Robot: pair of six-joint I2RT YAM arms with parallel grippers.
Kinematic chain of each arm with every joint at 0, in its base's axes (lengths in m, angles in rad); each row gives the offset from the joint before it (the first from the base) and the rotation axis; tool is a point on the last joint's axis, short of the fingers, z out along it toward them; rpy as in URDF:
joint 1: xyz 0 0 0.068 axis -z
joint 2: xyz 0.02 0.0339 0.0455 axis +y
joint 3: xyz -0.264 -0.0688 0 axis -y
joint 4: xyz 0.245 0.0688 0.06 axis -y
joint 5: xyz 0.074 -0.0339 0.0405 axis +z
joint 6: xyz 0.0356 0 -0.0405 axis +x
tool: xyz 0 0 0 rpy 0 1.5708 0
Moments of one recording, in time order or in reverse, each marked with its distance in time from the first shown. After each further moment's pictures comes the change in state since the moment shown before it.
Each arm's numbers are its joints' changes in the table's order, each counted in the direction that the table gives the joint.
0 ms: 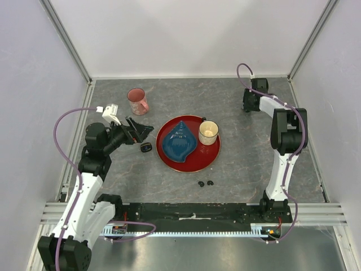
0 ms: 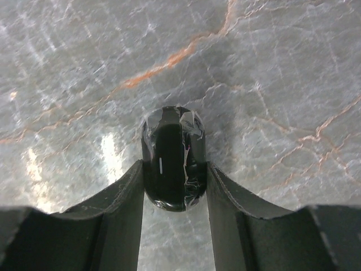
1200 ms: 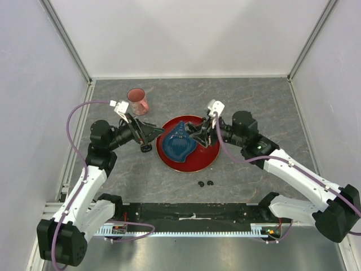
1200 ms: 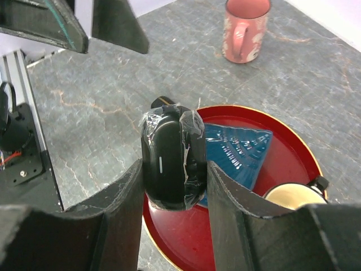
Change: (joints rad) left arm 0.046 0.089 -0.031 0.321 -0.268 -0.109; right arm -0.645 -1.064 -0.661 0.251 0.495 -0.120
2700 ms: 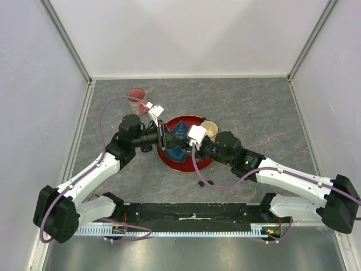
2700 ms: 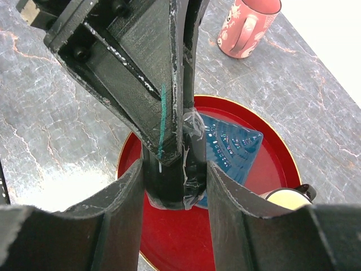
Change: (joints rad) left arm 0.358 0.233 0.103 -0.077 0.047 0.056; right arm -0.312 0.019 -0.129 0.106 -0.337 -0.271
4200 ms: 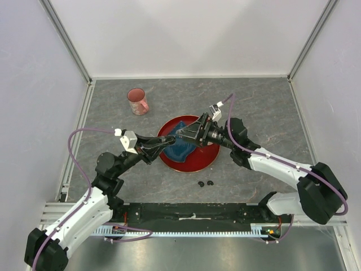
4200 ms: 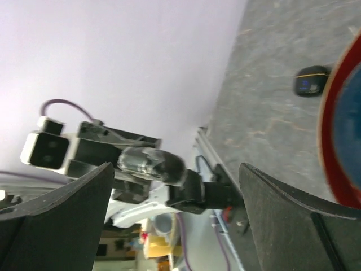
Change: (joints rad) left arm 0.001 -0.486 -0.426 0.455 0.269 0.331; right arm 0.289 0.167 -0.061 0.353 0.353 1.418
